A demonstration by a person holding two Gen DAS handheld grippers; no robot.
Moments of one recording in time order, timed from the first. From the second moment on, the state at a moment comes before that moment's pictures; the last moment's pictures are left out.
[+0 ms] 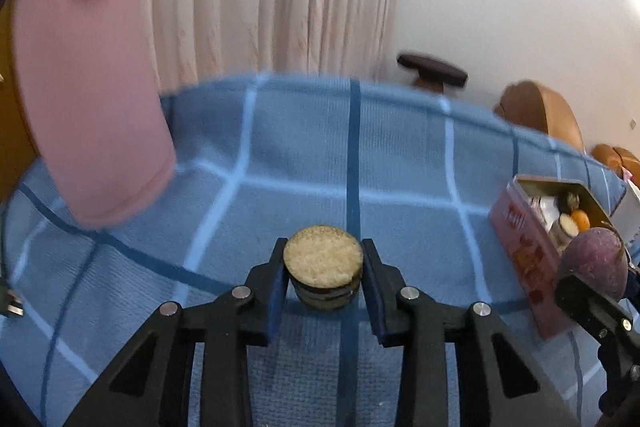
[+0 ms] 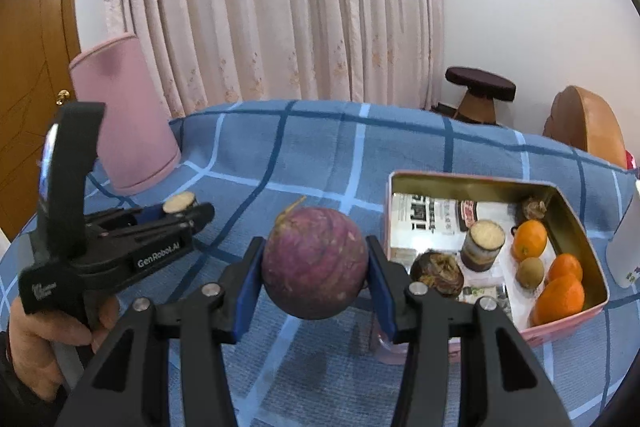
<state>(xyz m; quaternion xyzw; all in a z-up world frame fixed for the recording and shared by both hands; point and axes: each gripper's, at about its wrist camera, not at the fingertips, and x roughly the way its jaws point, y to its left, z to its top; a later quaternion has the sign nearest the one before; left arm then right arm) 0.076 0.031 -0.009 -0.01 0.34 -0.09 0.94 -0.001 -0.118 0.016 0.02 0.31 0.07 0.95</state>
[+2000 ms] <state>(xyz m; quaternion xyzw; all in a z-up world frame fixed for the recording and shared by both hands) 0.063 -0.186 0.021 0.04 0.31 -0.20 0.93 -0.005 -0.326 0.041 0.09 0.26 -0.13 0.95</state>
